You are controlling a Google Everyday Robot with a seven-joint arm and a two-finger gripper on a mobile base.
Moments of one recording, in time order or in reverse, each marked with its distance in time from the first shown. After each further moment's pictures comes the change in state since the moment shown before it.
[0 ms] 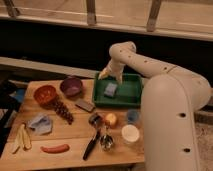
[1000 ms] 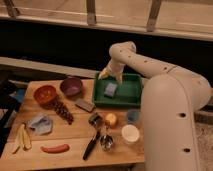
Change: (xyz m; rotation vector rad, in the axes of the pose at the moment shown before) arm 0.000 0.000 0.000 0.000 0.000 0.000
